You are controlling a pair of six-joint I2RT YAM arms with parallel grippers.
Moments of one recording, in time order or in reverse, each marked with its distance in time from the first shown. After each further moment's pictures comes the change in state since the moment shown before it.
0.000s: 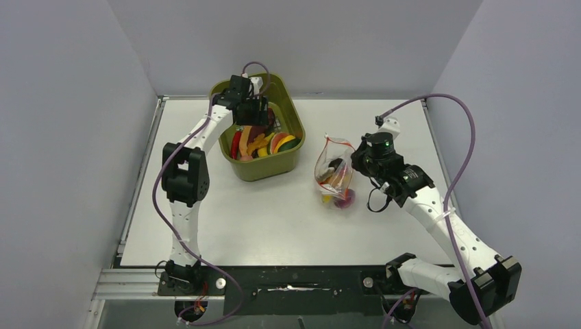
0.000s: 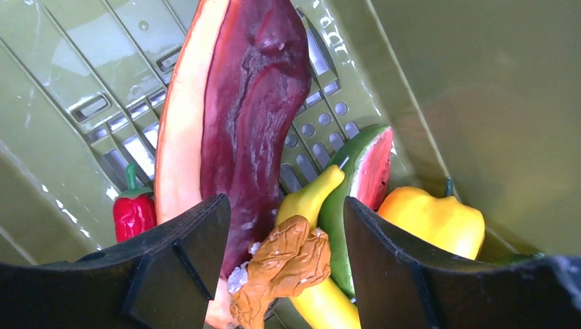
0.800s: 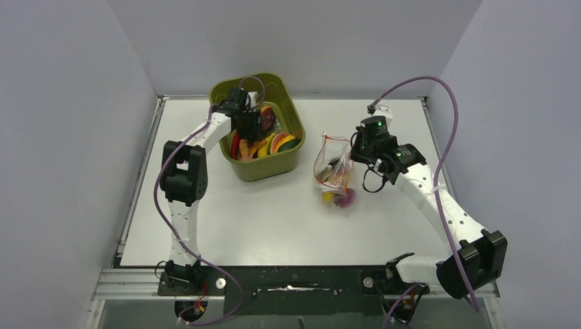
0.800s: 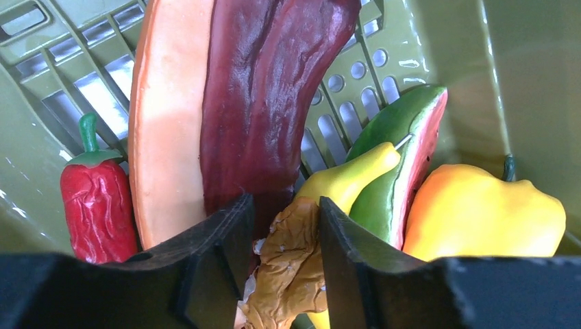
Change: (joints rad) left arm 0.027 0.009 -0.151 0.049 0.063 -0.075; right arm -0.050 0.183 0.174 -0.129 -0.043 -0.082
